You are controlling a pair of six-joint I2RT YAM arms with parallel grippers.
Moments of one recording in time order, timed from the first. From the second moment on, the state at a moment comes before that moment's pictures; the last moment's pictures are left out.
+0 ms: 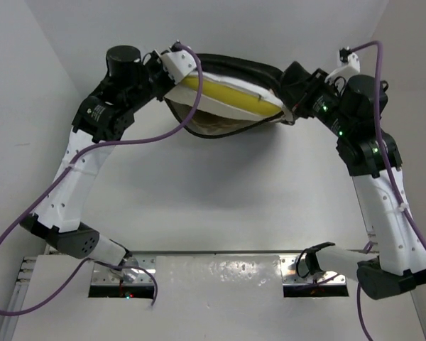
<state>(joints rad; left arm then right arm) -0.47 1.44 1.92 -0.70 0.03 0.75 0.27 1.14 1.52 -0.49 -0.17 0.63</state>
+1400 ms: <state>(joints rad) -0.59 1.58 2.08 -0.89 -0.18 0.72 0.06 0.78 0.50 0.26 -0.65 0.70</state>
